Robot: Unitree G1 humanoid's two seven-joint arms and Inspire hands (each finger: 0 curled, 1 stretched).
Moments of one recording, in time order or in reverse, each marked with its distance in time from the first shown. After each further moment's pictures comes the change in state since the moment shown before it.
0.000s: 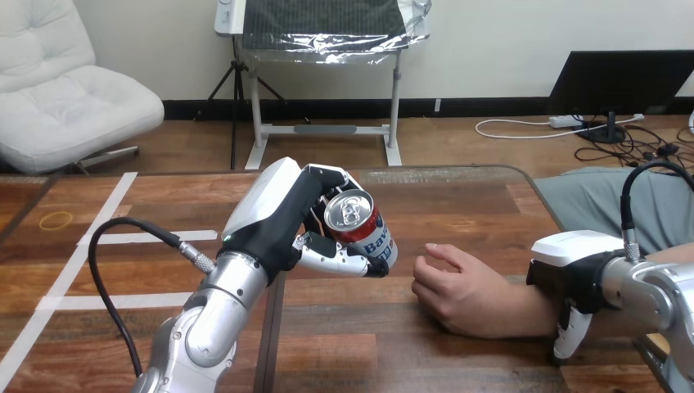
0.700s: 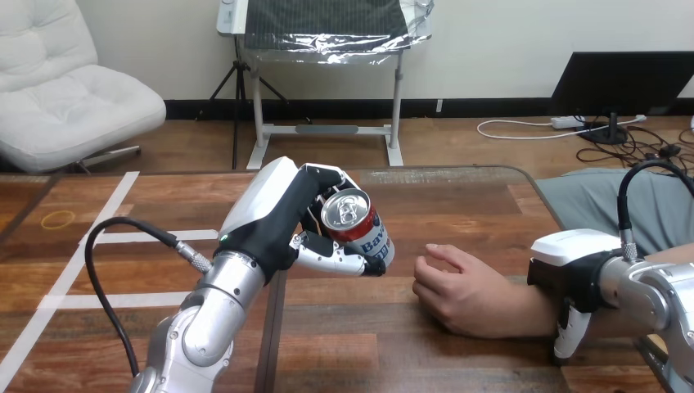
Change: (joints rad) left arm 0.000 0.007 0.005 0.000 -0.003 0.000 0.000; right arm -0.004 0.001 0.015 0.008 -0.006 0.011 -0.024
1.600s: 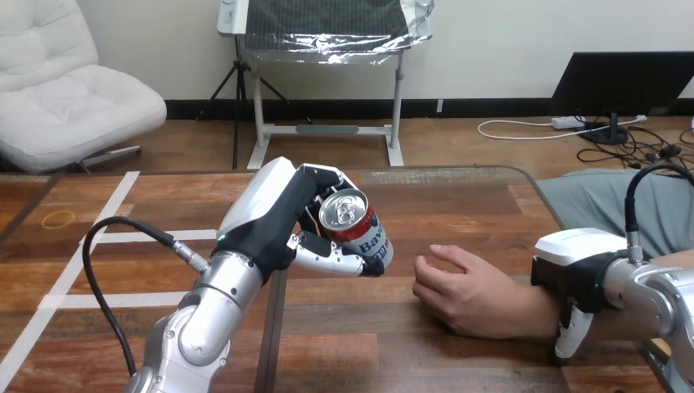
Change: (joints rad) left arm 0.000 0.008 0.001 0.001 -0.031 0.001 -0.011; right arm 0.018 -0.009 -0.007 -0.004 0.020 0.010 -0.034
